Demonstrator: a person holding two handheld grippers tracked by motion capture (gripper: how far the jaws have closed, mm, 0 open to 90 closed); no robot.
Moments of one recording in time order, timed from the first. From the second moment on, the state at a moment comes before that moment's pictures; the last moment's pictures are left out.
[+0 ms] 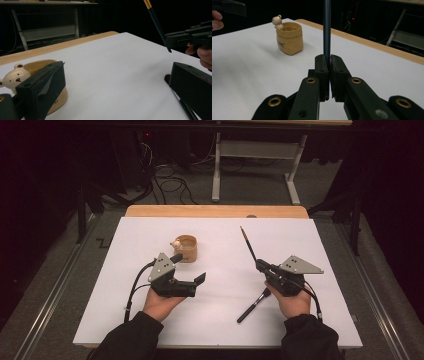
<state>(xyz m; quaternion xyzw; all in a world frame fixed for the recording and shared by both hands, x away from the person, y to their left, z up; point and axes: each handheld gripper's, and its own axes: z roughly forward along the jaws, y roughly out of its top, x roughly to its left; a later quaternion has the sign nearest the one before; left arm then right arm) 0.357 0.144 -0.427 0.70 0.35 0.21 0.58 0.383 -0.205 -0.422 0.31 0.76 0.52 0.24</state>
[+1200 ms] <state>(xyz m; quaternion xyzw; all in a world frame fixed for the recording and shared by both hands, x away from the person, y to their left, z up) 0.345 0.138 -0.417 0.70 0.33 0.19 0.60 0.368 -0.161 -0.431 0.25 0.77 0.54 0.22</state>
